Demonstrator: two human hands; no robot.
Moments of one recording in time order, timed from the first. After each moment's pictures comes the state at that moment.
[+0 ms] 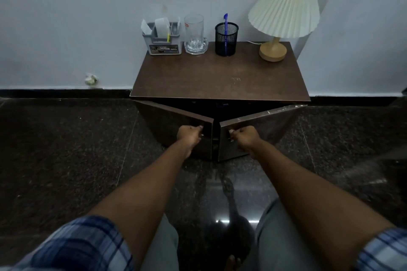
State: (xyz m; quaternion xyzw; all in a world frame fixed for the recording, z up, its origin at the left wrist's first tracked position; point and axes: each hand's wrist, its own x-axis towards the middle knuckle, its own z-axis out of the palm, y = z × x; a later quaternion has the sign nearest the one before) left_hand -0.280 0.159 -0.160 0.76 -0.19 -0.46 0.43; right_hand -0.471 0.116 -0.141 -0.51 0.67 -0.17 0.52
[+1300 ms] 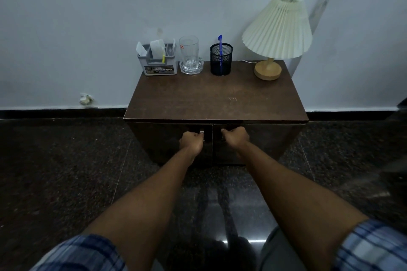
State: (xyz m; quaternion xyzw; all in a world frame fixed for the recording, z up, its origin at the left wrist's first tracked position) left_hand -0.282 0.109 -0.144 0.82 -0.28 -0.37 0.34; right_hand -0.426 0.056 -0.133 -0.51 0.70 -0.20 0.46
